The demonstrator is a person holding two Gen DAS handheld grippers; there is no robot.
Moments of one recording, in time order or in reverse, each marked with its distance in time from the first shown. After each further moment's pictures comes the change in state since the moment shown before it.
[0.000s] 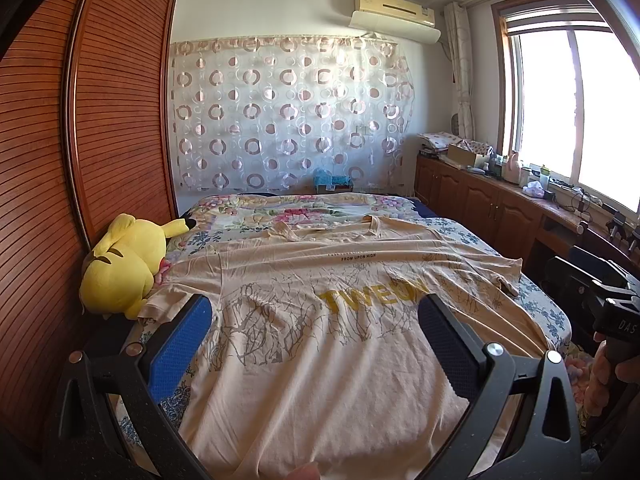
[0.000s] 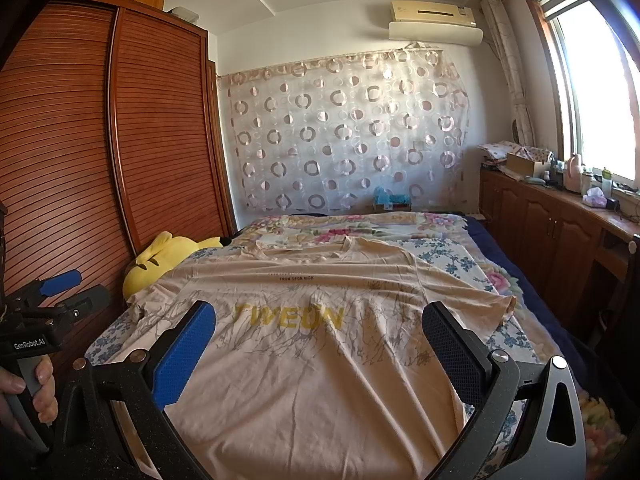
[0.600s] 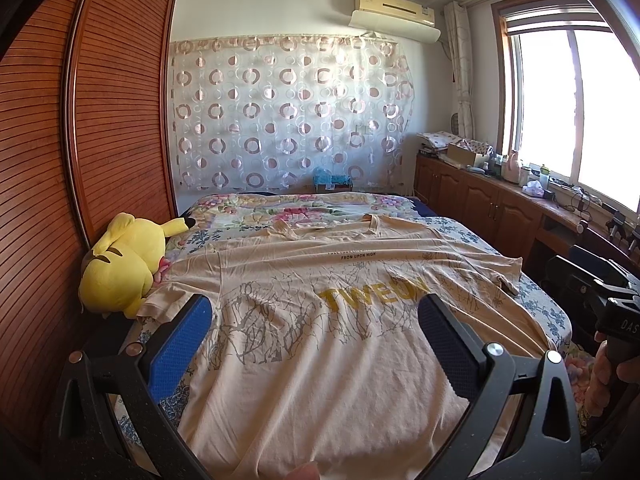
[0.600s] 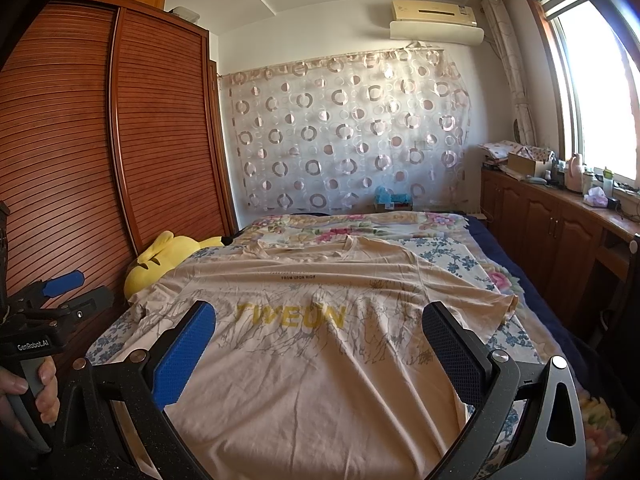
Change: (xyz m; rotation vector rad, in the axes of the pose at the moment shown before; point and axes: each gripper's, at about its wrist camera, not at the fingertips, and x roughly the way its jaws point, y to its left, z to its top) left arm 0.000 0.000 -0.001 -0.003 -0.004 0.000; right arm -0.001 0.001 0.000 -0.001 0.001 0.002
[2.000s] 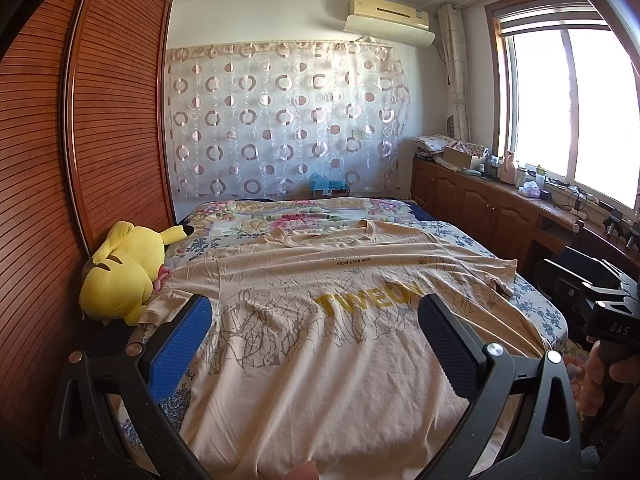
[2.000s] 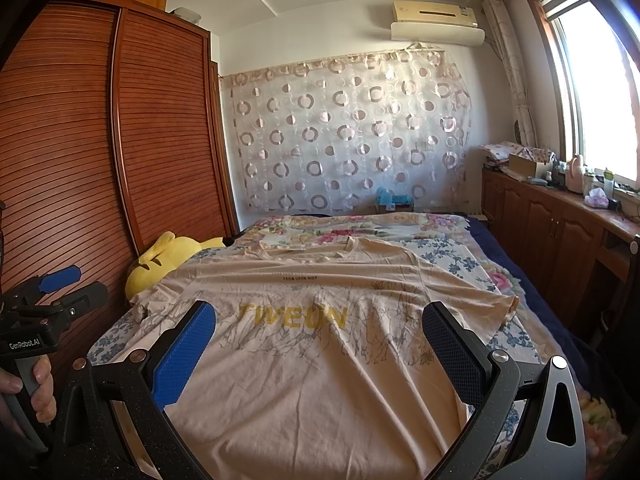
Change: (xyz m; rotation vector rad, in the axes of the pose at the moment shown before) left arm -0.011 -0.011 0.014 0.004 -0.009 -0.002; right arm 0.000 -0.001 0.001 -0.002 0.001 0.006
